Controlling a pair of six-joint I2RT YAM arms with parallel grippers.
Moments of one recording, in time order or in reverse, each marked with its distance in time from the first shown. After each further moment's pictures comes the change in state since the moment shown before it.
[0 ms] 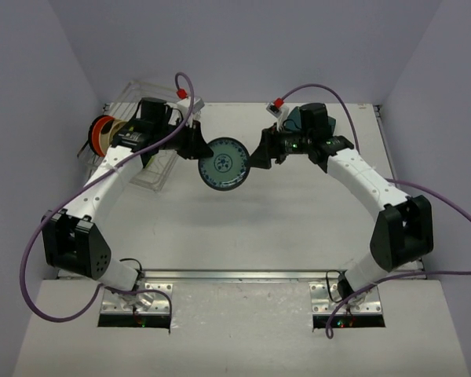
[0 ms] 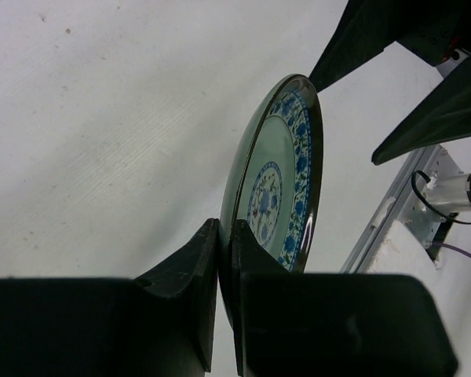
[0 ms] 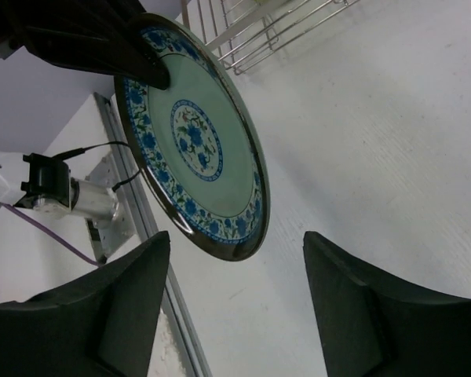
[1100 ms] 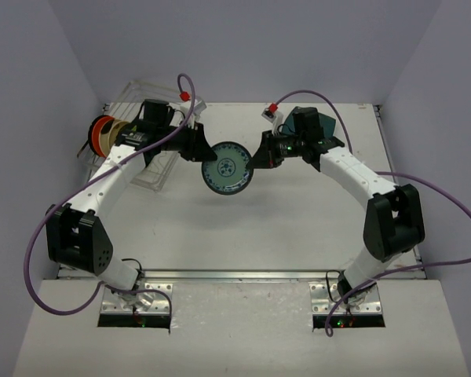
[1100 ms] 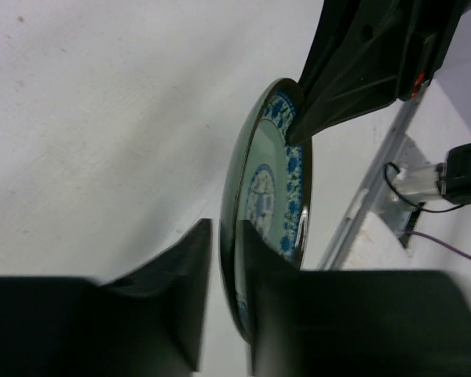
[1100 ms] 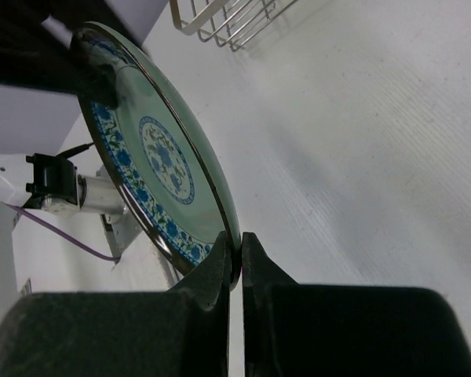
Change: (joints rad) left arm 0.000 0.034 -0.012 0.021 0.085 -0.035; right arm 0.008 0.087 -0.006 0.009 -0.018 0.052
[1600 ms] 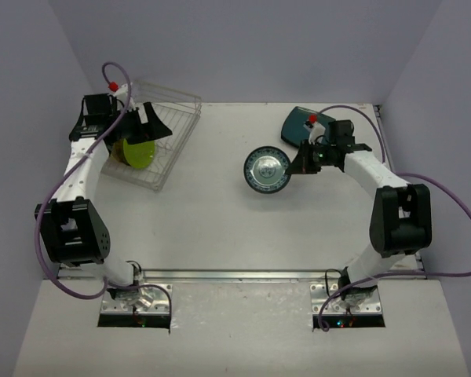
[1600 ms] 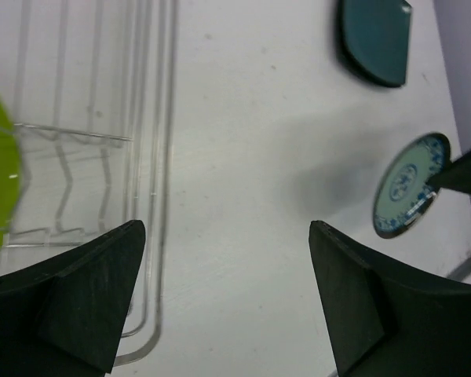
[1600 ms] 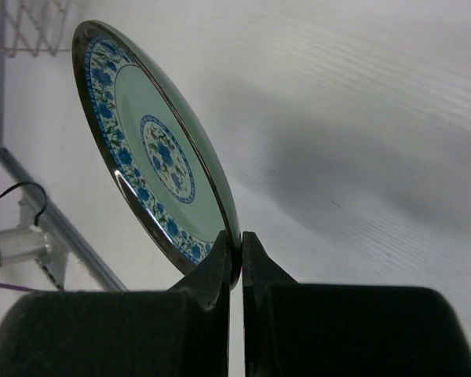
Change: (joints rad) left arm 0.406 0.061 0.053 0.020 -0.141 -0.136; right arm -0.299 0.005 -0.144 -0.137 0.160 -0.087
